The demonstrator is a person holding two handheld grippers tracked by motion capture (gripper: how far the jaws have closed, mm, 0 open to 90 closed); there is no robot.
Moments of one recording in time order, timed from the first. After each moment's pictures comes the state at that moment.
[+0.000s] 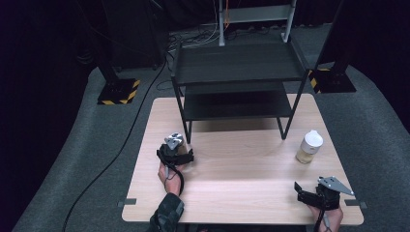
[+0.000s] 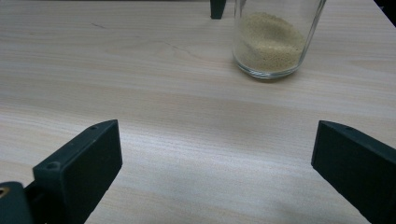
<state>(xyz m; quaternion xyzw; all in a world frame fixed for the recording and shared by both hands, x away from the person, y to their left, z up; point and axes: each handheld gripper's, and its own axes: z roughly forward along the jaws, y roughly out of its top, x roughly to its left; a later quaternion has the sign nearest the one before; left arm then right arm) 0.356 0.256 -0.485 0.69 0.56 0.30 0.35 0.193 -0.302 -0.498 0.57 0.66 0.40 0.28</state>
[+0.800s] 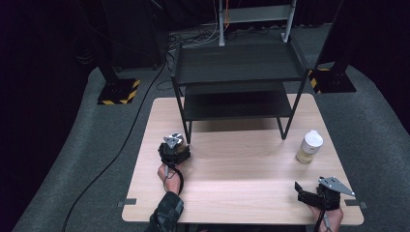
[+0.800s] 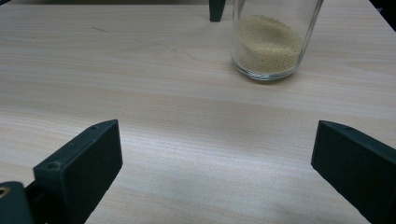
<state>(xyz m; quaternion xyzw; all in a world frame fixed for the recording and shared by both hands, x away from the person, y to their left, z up) 0.353 0.257 -0.483 0.68 0.56 0.29 0.36 0.191 -0.302 -0.499 0.57 0.65 0.41 0.28</state>
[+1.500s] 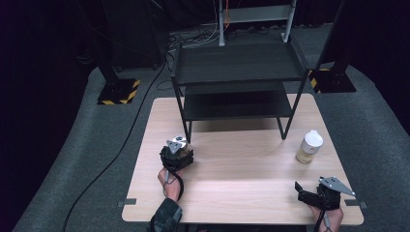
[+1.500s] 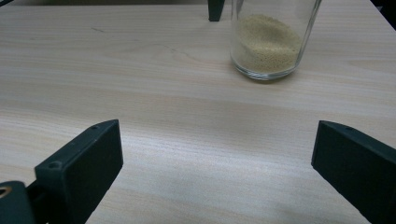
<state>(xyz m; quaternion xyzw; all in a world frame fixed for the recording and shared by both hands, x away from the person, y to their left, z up) 0.330 0.253 -0.465 0.71 0.52 0.28 0.38 0.191 -0.304 -0.499 0.57 0.65 0.41 0.28</state>
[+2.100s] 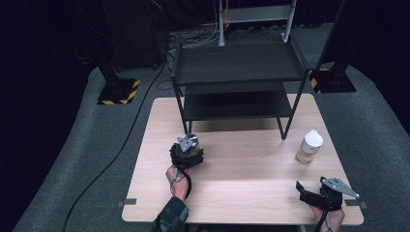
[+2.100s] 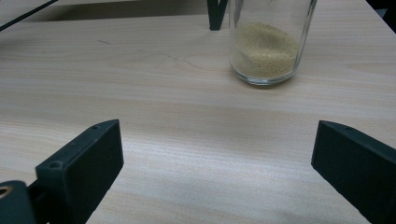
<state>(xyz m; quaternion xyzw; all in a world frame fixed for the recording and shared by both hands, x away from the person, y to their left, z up) 0.334 0.222 -0.448 0.73 0.50 0.27 0.38 0.187 -0.311 -0.503 0.57 0.64 0.43 0.28</state>
